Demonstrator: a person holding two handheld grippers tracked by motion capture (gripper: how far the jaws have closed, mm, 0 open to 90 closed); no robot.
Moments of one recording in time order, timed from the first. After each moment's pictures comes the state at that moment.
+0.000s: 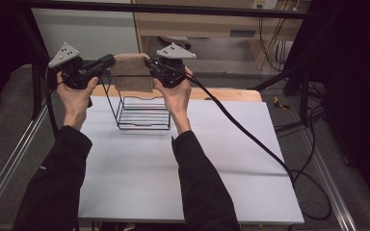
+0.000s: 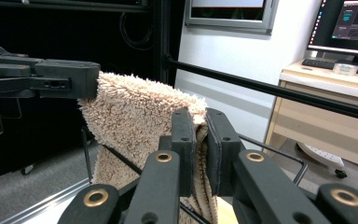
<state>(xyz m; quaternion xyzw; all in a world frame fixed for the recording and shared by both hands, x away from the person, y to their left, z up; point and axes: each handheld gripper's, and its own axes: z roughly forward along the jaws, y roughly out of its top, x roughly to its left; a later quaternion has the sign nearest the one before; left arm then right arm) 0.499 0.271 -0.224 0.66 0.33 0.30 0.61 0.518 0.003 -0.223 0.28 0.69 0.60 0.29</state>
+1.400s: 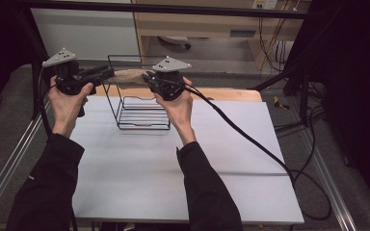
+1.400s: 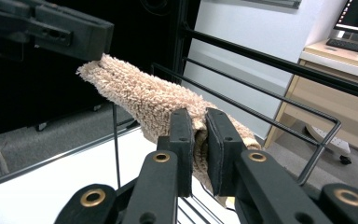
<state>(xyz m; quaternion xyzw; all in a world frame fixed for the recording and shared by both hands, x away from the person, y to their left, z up) 0.483 0.275 -0.217 0.70 0.37 0.24 0.57 0.496 0.004 -0.239 0.26 0.74 0.56 0.27</state>
